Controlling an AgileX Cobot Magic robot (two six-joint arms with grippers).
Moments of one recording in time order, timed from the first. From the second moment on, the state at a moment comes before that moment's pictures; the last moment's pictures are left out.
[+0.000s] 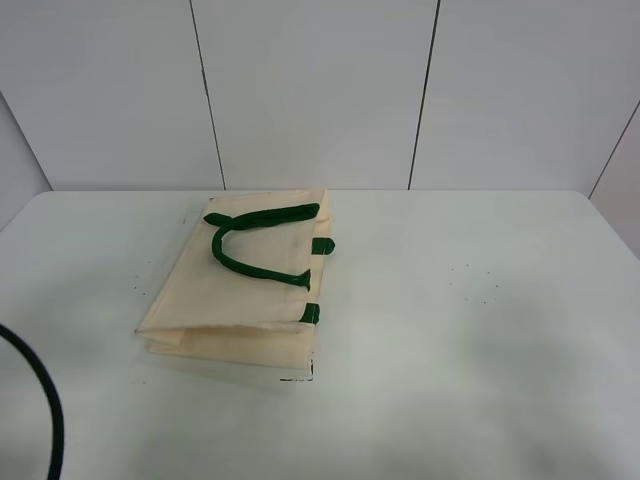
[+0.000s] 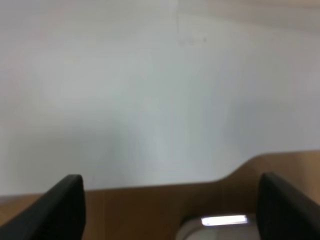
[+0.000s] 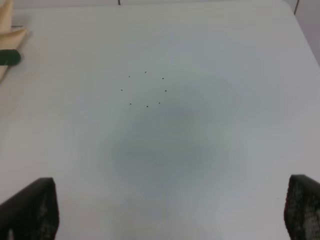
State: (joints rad) left arm -0.05 0.39 -0.50 0.02 1.06 -0.01; right arm 0.00 0.00 -0.49 0.03 1.02 0.00
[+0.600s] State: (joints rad) left arm 0.03 0.13 -0.49 0.02 1.06 -0.01; right arm 0.00 0.00 -0.49 0.03 1.02 0.00
